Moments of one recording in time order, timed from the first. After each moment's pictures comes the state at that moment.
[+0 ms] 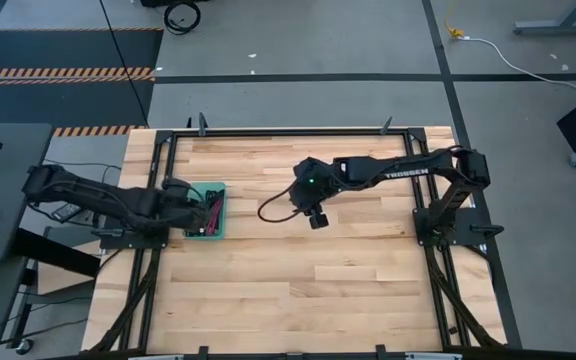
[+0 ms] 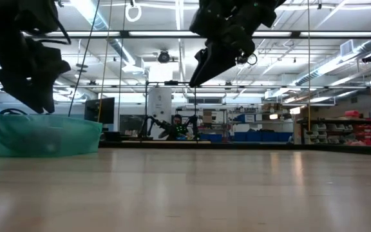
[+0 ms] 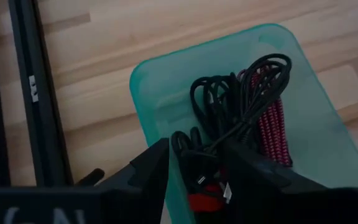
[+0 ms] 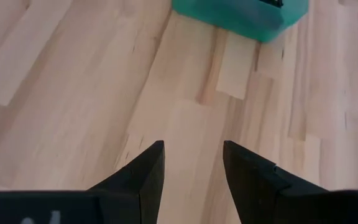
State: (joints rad) left arm -0.19 0.88 0.54 -1.05 -0.62 -1.38; right arm -0.11 1.69 1.27 -0.44 -0.12 -0.38
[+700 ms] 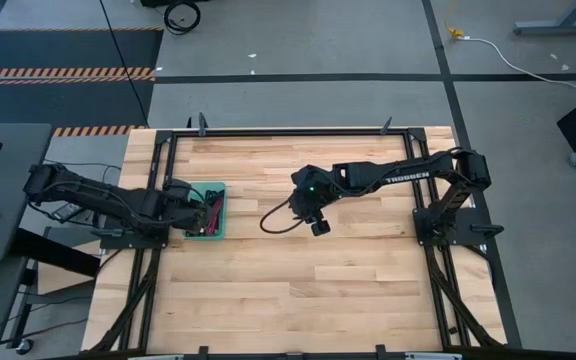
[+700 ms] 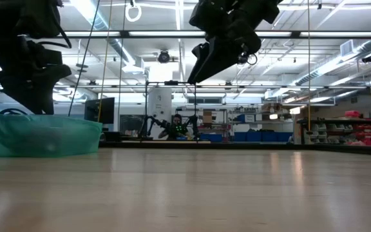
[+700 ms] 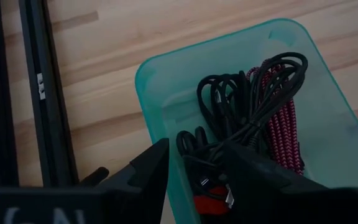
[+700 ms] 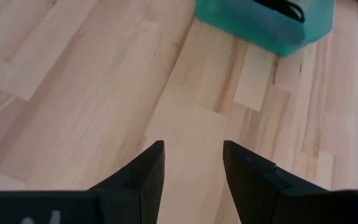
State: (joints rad) left arm -0.19 0.93 0.54 -1.06 -0.63 -1.40; right arm -0.06 1.69 1.27 -0.44 -0.12 -0.42
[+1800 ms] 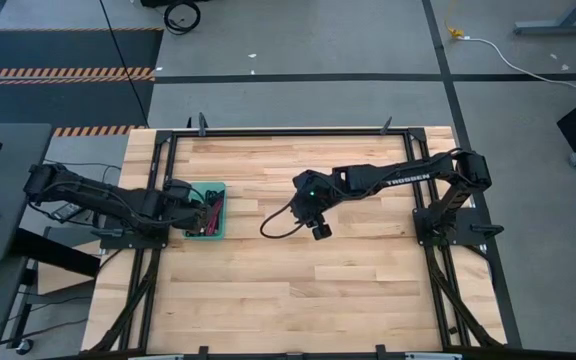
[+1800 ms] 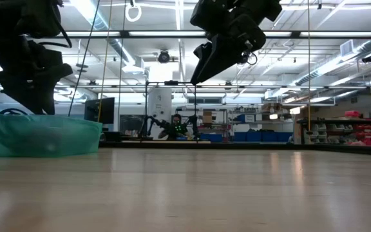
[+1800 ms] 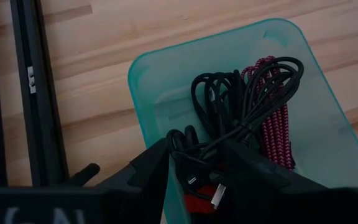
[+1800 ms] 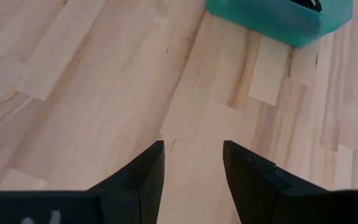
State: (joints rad) left arm -0.19 0.93 0.54 -1.04 -0.61 -1.43; right arm -0.03 1.69 1.27 -0.47 -0.12 -0.36
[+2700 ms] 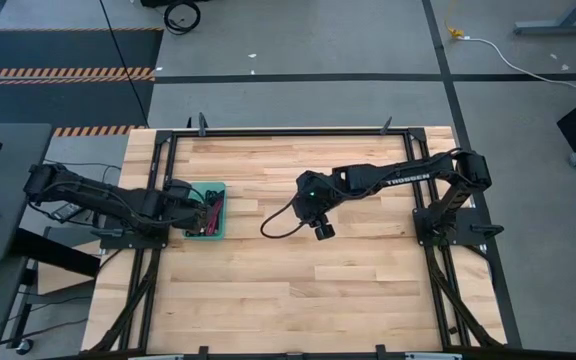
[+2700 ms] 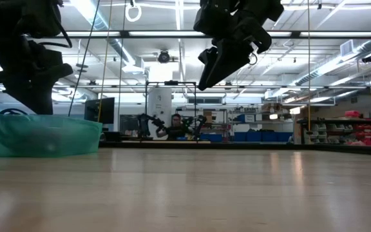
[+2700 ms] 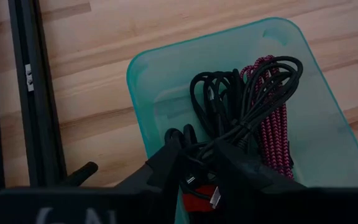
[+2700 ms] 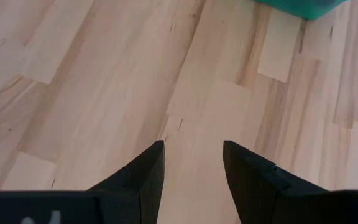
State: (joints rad) left arm -0.19 0.93 0.54 -1.04 -0.60 -1.43; right arm -0.03 1.69 1.27 -0.54 -0.12 -0.33
